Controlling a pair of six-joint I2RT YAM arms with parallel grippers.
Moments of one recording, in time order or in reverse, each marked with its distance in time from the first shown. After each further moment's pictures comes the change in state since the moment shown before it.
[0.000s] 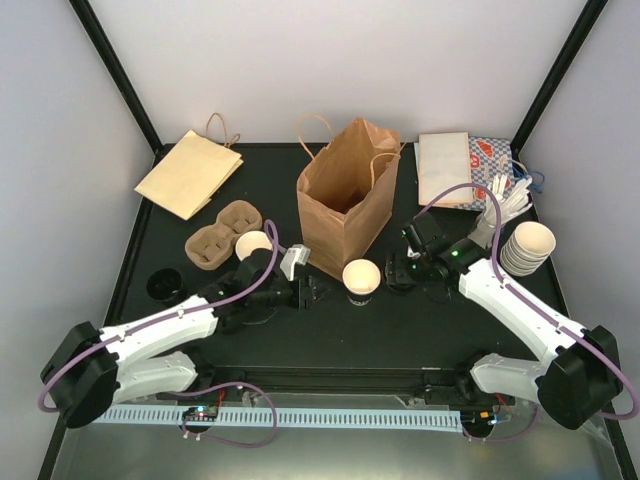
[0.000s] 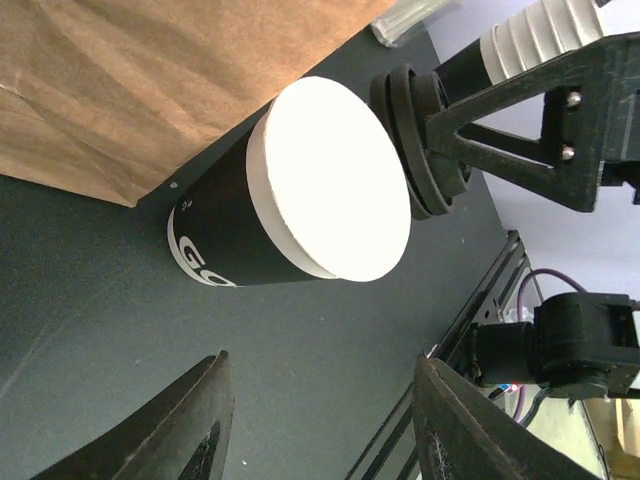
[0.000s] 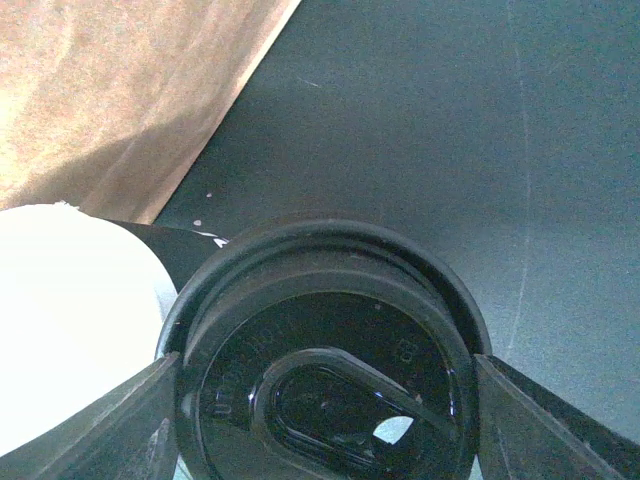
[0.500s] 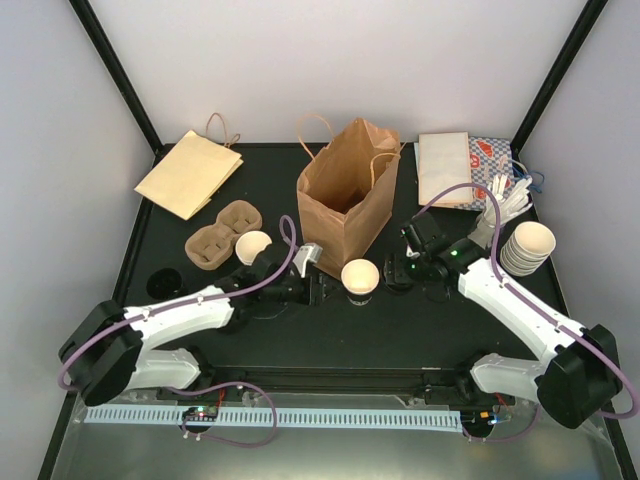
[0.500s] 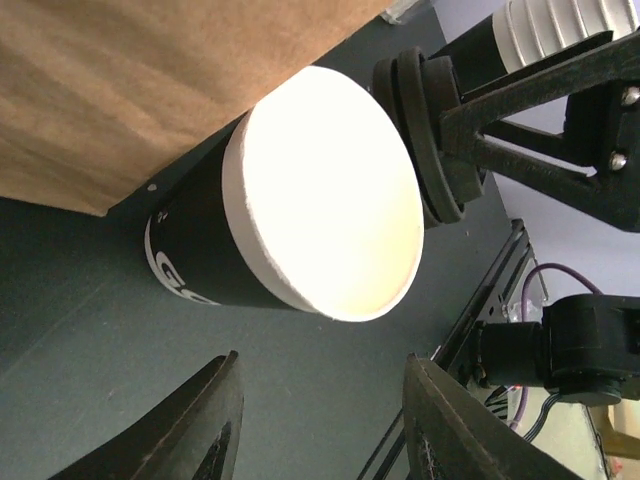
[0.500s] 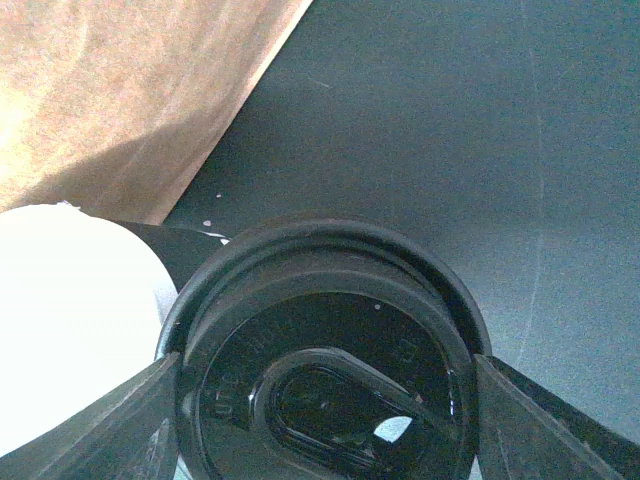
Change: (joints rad) left arm -0.013 0.159 0.045 0.072 0.028 0.002; right arm 0.001 0.002 0.000 0.012 -0.018 0.002
